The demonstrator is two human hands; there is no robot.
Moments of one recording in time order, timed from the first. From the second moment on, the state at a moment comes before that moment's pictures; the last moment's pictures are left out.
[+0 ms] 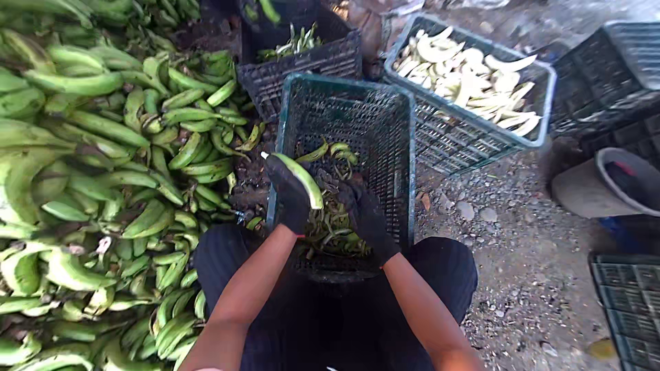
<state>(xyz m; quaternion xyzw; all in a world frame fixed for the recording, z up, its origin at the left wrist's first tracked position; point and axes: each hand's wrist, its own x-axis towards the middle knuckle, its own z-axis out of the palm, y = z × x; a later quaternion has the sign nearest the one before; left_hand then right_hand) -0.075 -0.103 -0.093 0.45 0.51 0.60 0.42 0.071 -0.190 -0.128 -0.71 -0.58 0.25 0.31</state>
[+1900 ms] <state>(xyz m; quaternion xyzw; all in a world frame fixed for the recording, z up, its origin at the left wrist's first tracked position) -0.077 -0.104 -0.089 0.59 0.49 0.38 0.52 0.074 -0.181 -0.110 -0.77 -0.56 0.16 0.27</state>
